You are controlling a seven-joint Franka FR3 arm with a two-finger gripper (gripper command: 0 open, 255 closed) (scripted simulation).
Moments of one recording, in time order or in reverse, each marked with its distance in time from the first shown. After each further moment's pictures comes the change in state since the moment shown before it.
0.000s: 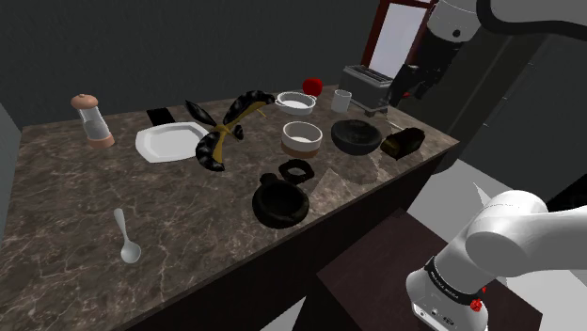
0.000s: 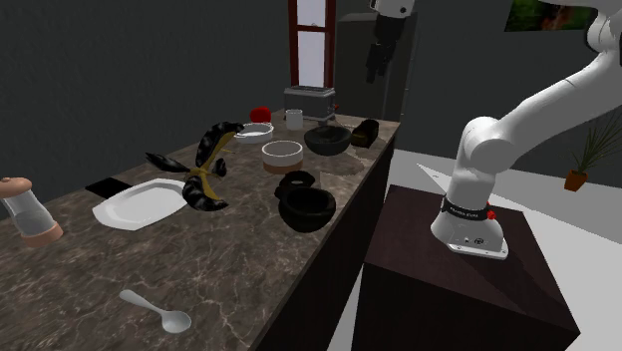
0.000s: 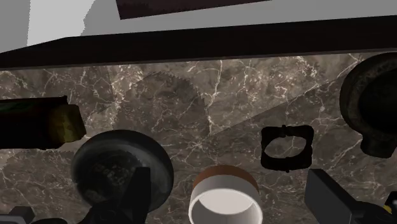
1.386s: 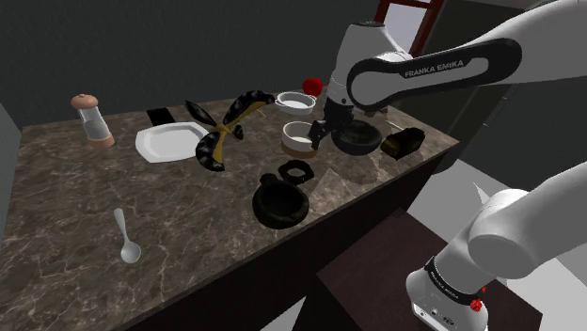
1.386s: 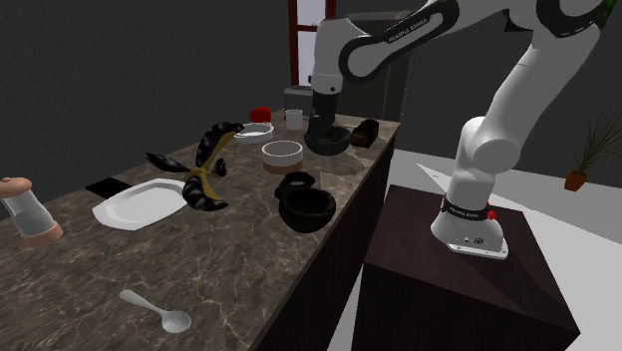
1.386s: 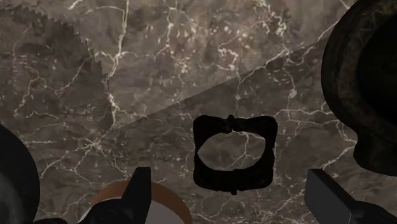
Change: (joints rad) arm 0.061 0.521 0.085 -0.071 0.070 0.524 0.076
